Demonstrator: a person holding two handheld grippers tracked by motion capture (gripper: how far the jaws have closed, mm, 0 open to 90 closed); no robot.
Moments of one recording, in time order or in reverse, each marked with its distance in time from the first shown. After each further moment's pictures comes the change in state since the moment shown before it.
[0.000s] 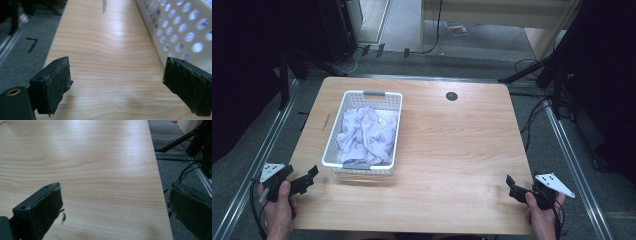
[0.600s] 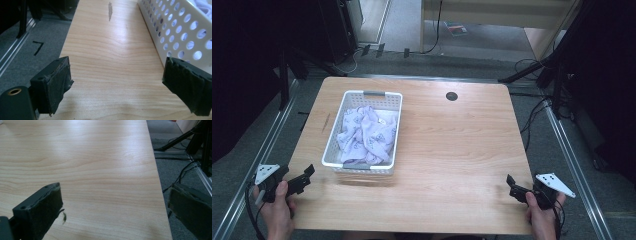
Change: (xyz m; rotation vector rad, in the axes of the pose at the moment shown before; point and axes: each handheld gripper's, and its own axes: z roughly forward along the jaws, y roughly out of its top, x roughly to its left) left arm 0.001 0.003 -0.007 -0.037 0.055 -0.019; right arm -0.001 0.000 0.000 0.002 -0.005 0.011
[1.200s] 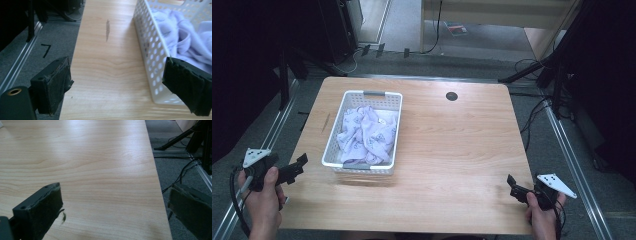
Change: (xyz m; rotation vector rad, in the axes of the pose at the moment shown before) left arm -0.021 0.067 -0.029 0.055 0.025 0.065; right arm -0.001 -0.001 -0.001 -0.006 0.001 0.028
